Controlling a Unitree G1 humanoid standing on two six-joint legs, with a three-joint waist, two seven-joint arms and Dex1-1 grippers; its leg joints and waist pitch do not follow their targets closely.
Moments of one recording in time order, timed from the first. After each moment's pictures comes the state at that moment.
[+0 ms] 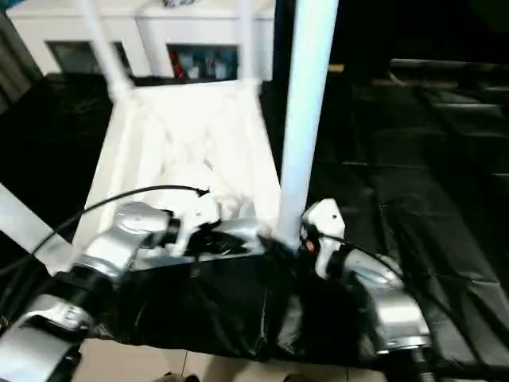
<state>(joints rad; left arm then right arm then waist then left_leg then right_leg) -0.62 0.24 -0.31 0.61 0.03 0.02 -1.30 -0.18 -0.35 0.09 0.14 0.24 0.18 0.92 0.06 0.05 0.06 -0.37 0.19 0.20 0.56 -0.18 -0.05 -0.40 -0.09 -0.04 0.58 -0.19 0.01</state>
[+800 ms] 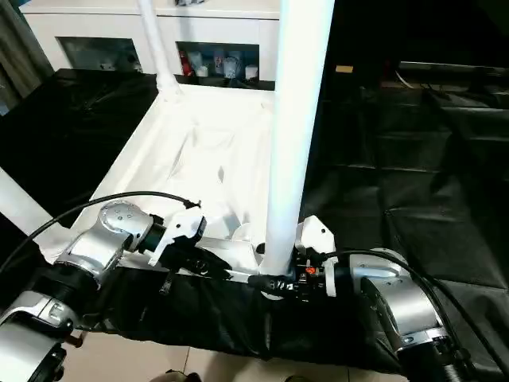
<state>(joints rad) -0.63 0.31 -0.33 0.67 0.00 -0.03 -1.49 -0.19 -0.46 0.18 0.12 0.27 0.23 1.17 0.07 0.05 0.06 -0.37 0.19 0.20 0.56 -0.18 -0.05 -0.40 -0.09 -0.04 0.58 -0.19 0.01</state>
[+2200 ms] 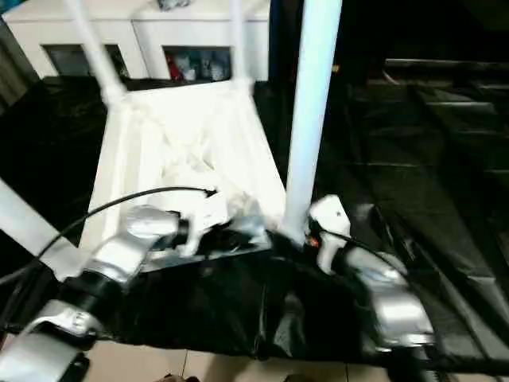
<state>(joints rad) -0.59 0.21 -0.30 0.59 0.07 0.01 -1.23 -0.18 -0.39 0.08 0.13 0.22 0.20 0.91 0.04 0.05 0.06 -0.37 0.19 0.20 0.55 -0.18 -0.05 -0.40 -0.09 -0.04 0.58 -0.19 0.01</state>
